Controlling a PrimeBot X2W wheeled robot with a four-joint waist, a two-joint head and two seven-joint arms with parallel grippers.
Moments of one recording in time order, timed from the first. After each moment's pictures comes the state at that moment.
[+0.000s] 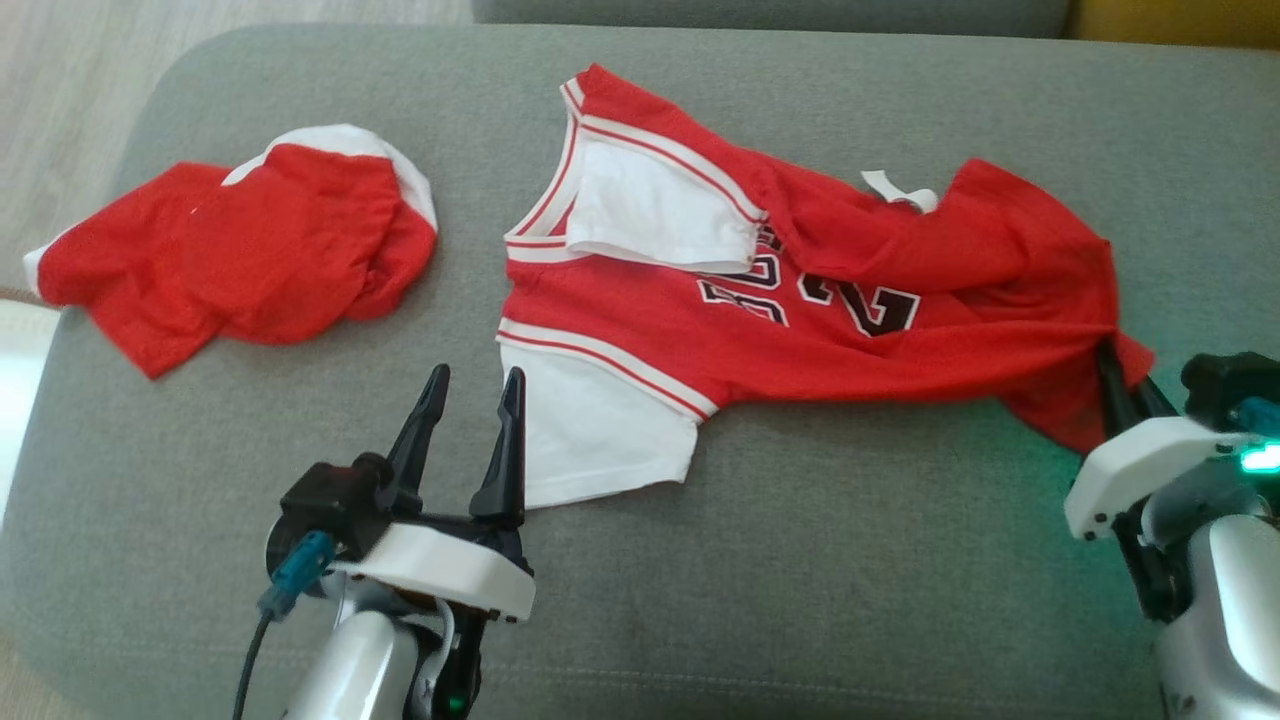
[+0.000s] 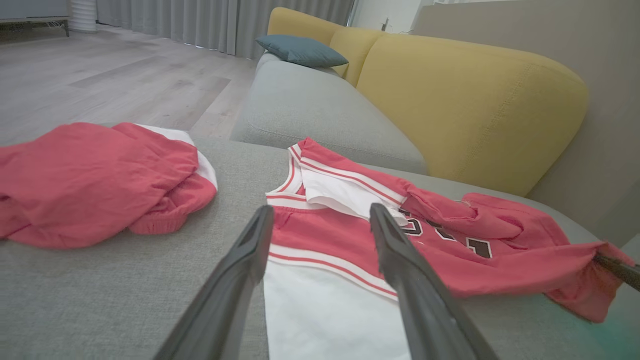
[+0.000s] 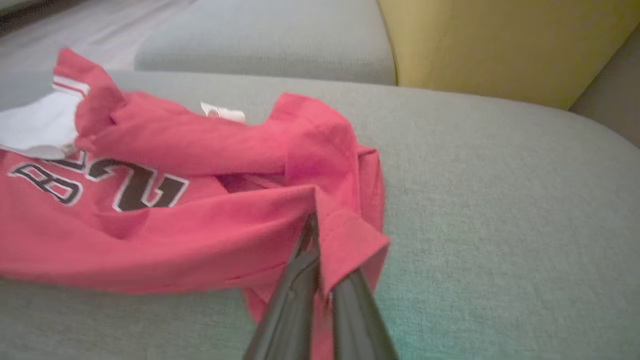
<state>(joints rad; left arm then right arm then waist) -0.11 0.05 -0.35 0.16 -0.34 0.03 -0.26 -0.25 -0.17 -0.09 0.39 0.07 0.13 0.09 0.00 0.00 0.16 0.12</state>
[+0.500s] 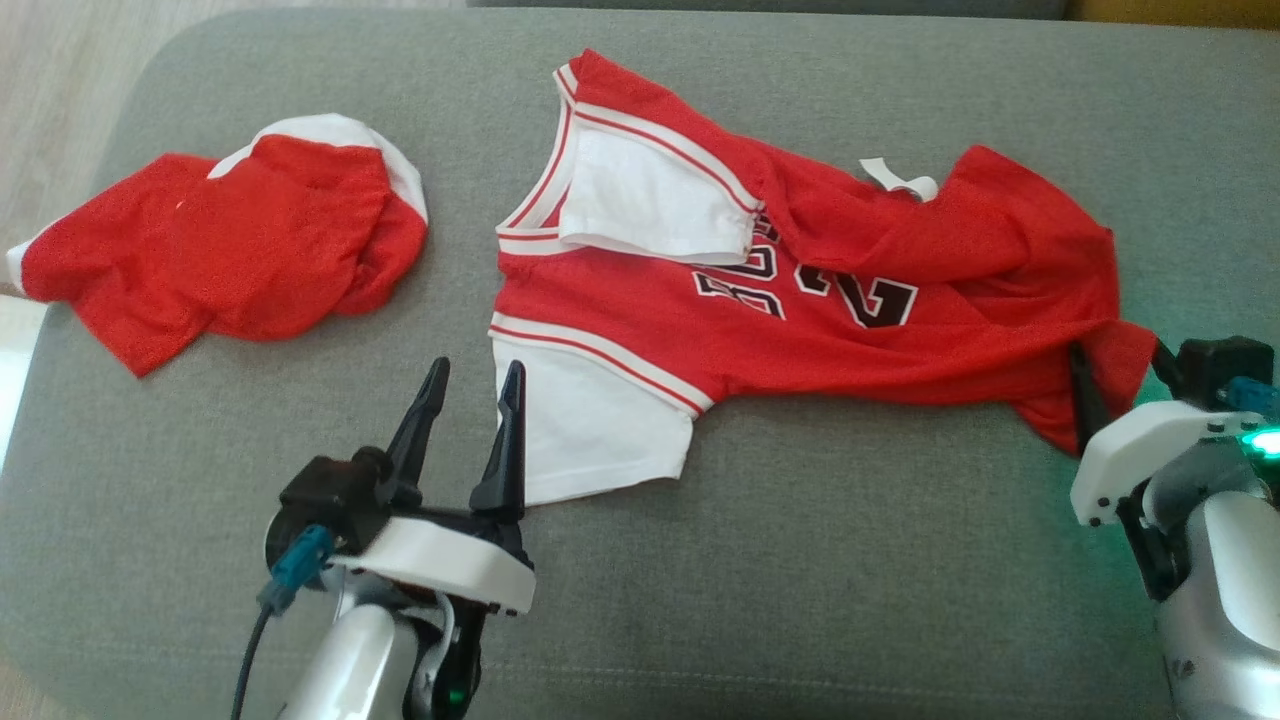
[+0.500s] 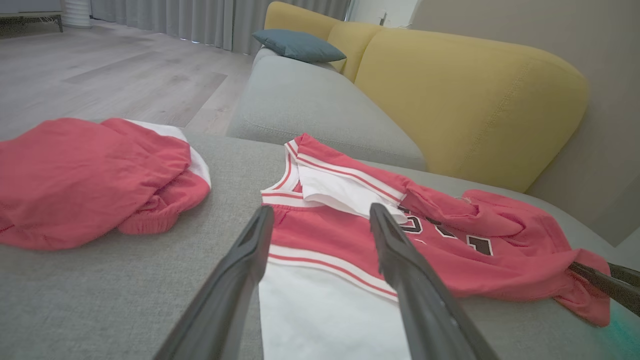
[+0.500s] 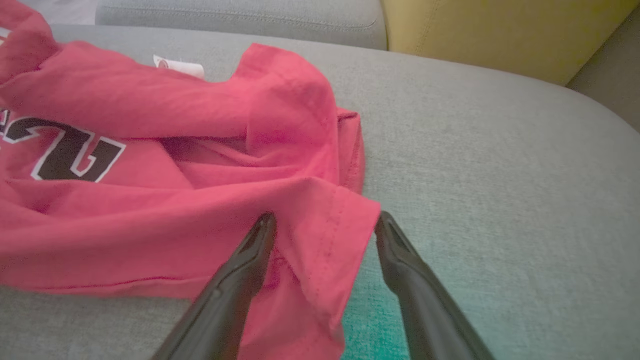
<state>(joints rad) -0.12 0.05 -0.35 0.16 -0.33 0.03 -0.26 -0.36 -0.20 -0.09 0.62 0.01 0.13 0.07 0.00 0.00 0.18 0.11</state>
